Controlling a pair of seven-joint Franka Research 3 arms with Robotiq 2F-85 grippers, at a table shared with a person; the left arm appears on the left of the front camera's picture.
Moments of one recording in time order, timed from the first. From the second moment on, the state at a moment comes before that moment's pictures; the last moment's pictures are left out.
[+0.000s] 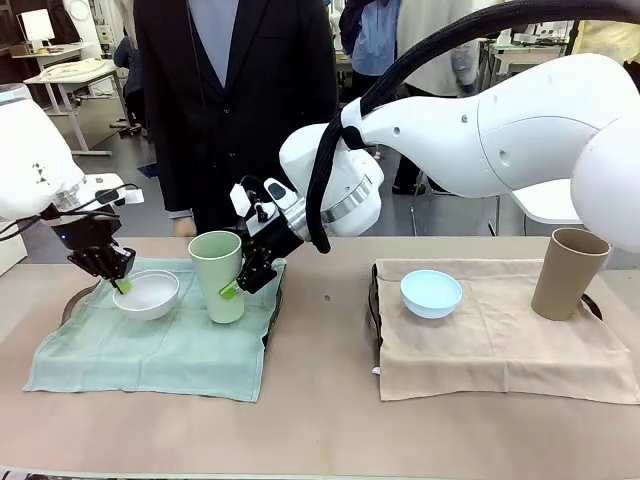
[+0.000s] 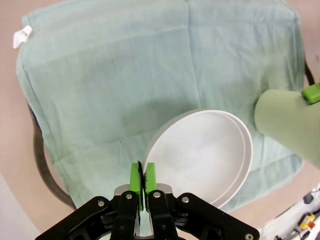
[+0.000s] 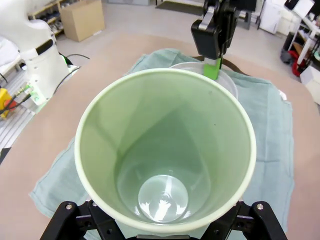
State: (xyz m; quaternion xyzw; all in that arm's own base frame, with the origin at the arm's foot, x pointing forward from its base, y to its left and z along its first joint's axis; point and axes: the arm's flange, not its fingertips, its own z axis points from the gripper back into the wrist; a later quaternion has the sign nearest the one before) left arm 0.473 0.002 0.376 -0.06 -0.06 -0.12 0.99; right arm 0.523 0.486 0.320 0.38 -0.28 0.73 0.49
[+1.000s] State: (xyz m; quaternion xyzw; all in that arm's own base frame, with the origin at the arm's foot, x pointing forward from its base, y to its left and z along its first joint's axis) left arm 0.475 0.004 0.366 -0.05 -0.04 -0.12 0.99; right arm 0.526 0.486 0.315 0.37 -0.30 0.75 0.47
